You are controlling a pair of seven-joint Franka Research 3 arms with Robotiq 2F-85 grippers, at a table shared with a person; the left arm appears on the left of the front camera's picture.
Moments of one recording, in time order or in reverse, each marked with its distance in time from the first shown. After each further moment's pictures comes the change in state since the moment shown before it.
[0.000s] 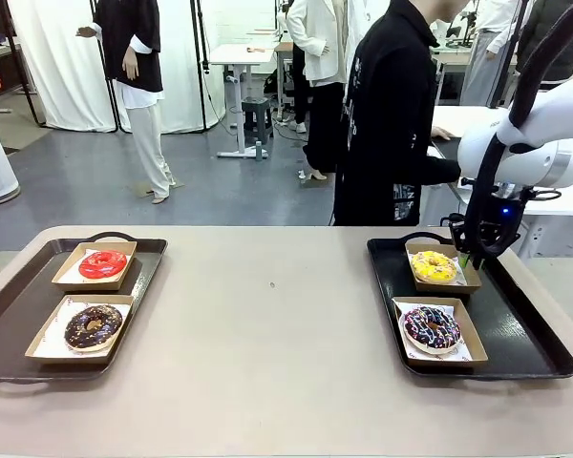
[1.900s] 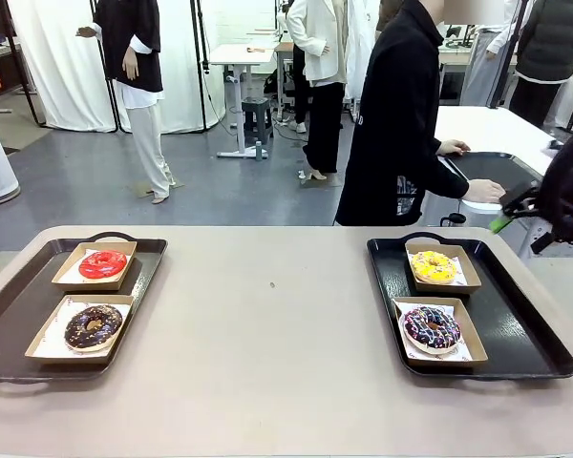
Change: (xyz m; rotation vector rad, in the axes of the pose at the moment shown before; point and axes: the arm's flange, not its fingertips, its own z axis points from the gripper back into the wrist) left arm 0.000 0.000 0.000 0.000 0.000 0.000; right arm -0.110 -0.082 0.097 0.432 -0.194 -0.055
